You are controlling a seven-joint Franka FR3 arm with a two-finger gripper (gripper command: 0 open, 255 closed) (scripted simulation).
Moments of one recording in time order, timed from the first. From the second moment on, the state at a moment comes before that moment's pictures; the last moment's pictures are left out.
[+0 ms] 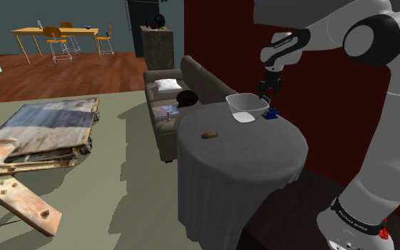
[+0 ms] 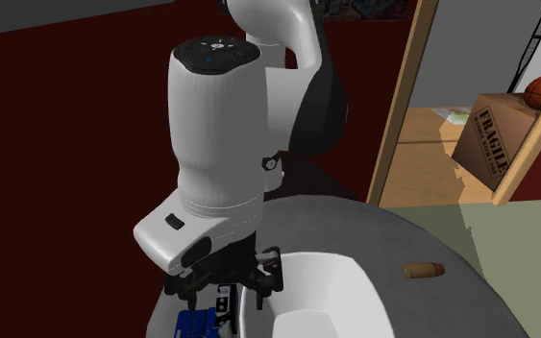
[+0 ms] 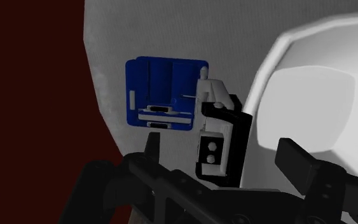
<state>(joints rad) -0.22 0.28 -0.38 -1.81 0.05 2.12 -0.16</state>
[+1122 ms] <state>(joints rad) -0.22 0.26 -0.38 -1.80 0.04 2.10 -0.16</state>
